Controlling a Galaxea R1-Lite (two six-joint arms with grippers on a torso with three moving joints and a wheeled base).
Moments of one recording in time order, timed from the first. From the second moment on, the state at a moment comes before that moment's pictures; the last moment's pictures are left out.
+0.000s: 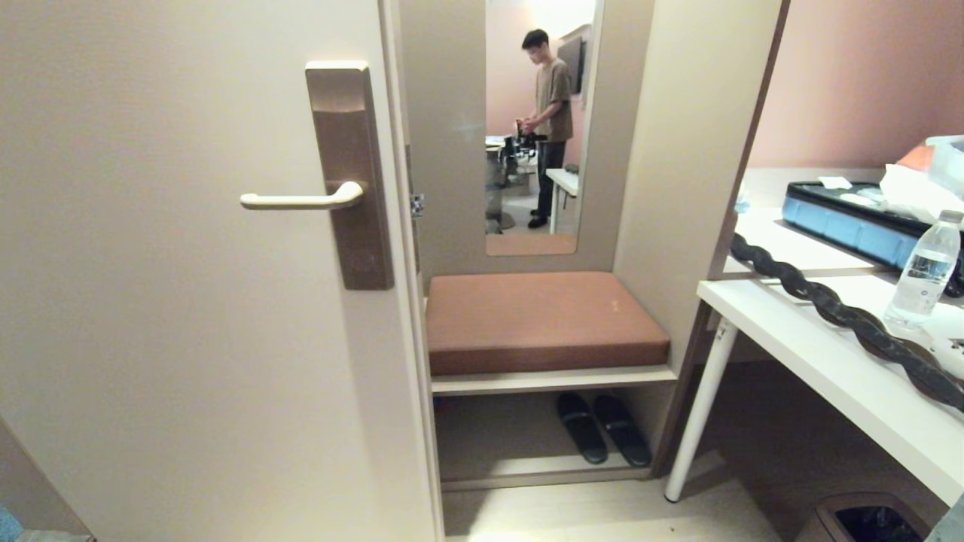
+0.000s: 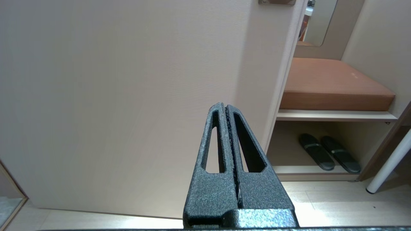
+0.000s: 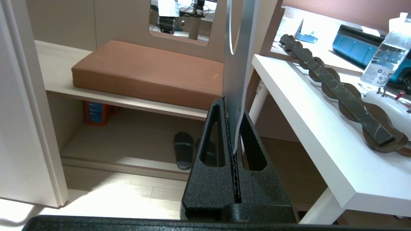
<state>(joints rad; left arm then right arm) 0.01 0.00 0.00 0.00 0.03 -0.08 0.00 0.00 0.00 -0.04 0.04 -0.17</state>
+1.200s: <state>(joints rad) 0.01 0.00 0.00 0.00 0.02 -0.06 0.00 0.00 0.00 0.00 0.02 -0.08</state>
